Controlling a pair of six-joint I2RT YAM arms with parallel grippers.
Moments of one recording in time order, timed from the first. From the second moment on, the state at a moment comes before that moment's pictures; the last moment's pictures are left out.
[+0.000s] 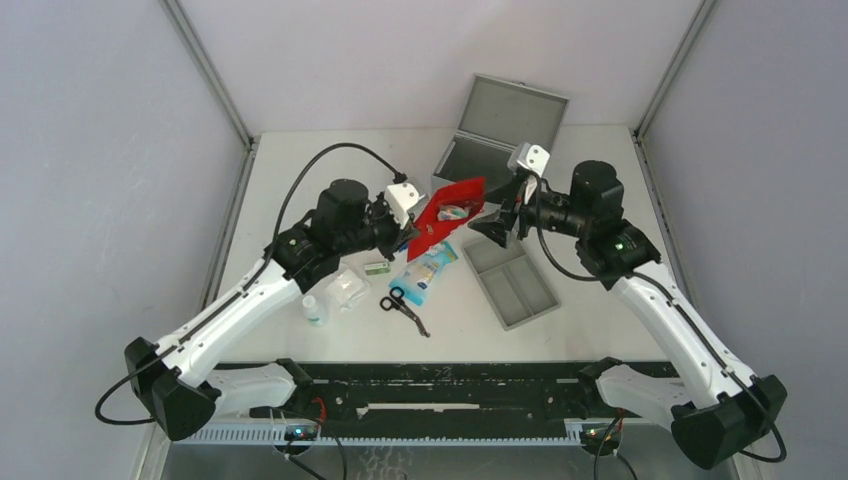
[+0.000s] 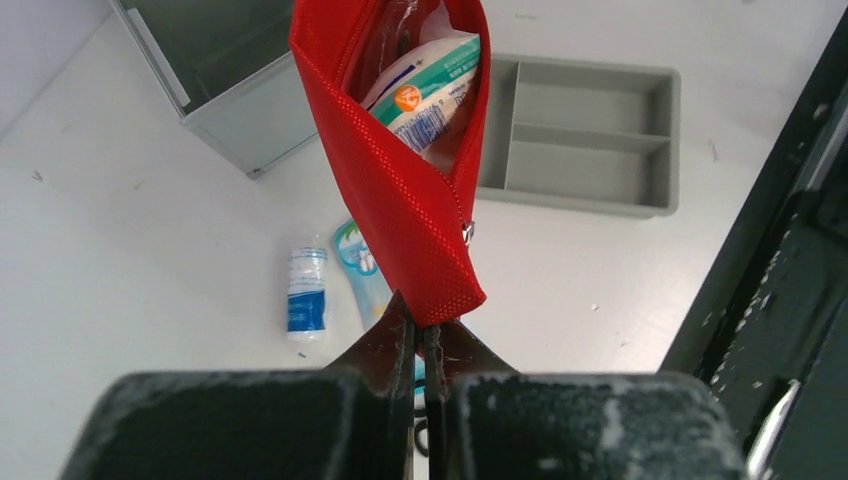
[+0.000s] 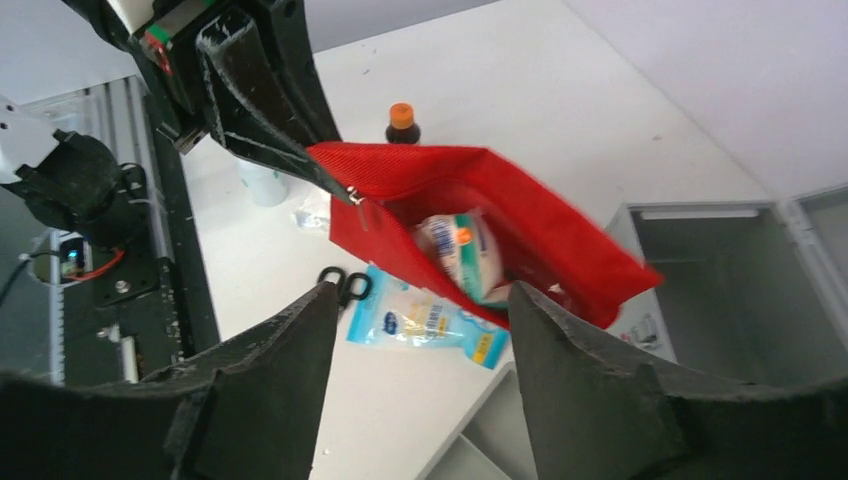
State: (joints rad) left arm -0.70 1.15 1.13 -0.43 0.24 0.22; right arm 0.43 1.04 1.10 -0.25 -0.69 -0.12
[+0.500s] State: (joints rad) left arm -0.73 1.19 1.15 -0.31 0.24 -0.12; right arm 0.57 1.20 1.08 -0.22 -0.68 -0.08
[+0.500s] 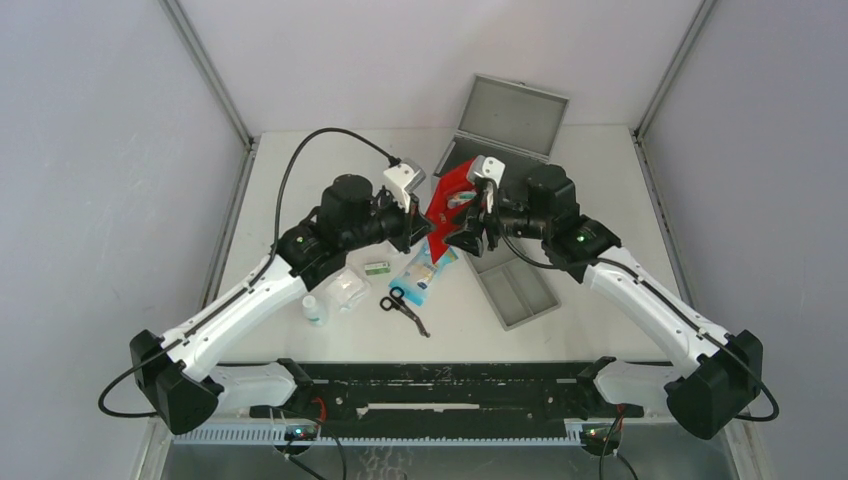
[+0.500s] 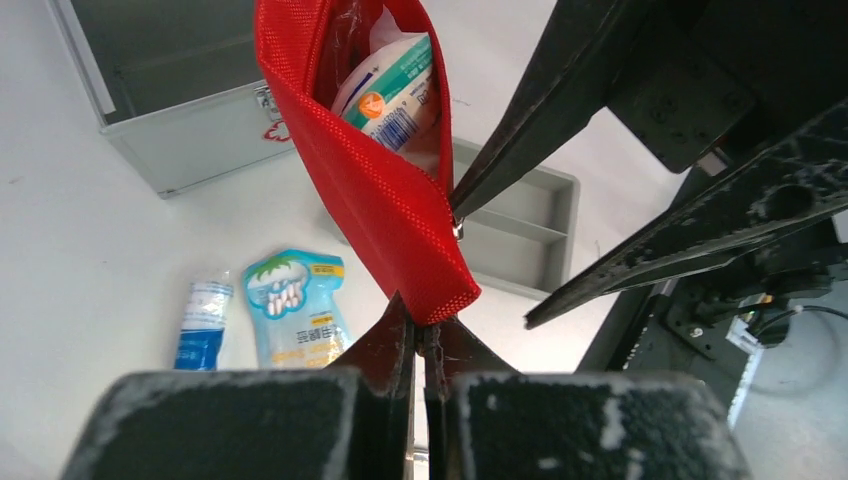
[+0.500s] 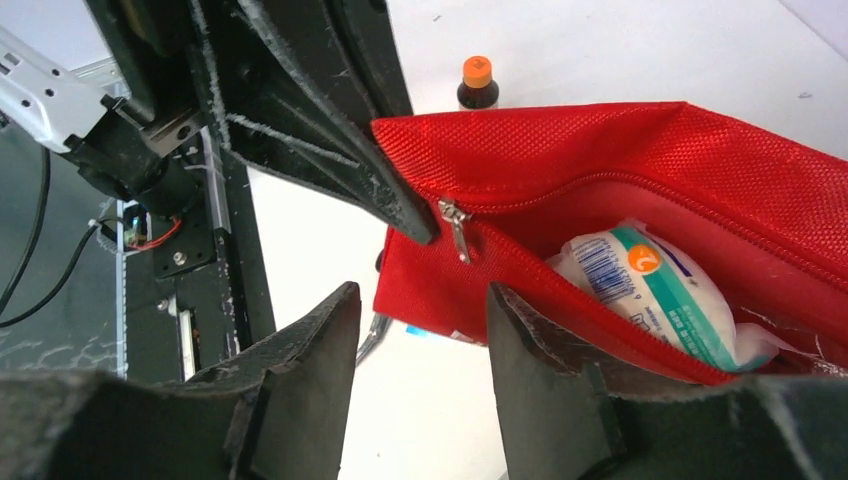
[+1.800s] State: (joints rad) left arm -0.81 1.19 1.15 -0.27 0.29 -0.08; right arm 0.54 1.15 1.03 -0.10 -0.69 0.00
